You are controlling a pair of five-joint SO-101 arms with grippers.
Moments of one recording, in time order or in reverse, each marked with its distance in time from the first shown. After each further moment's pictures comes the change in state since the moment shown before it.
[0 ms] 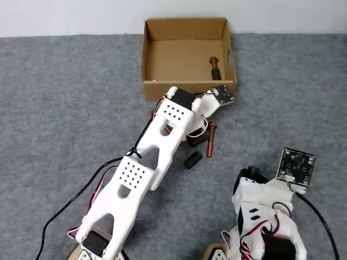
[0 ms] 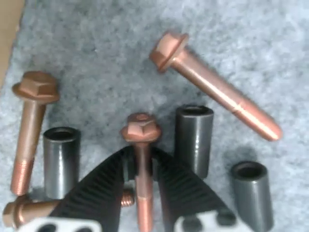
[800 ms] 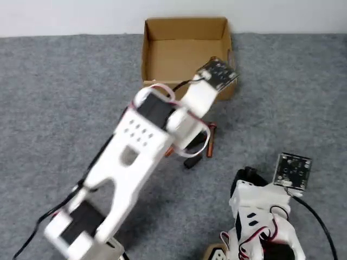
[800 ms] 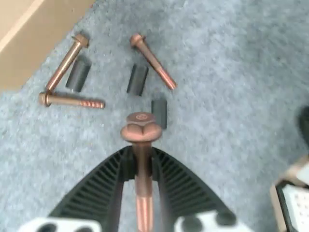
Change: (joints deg) left arm 7.2 -72.3 57.9 0.0 21.7; right arm -3.3 -4.2 0.9 1.0 0.0
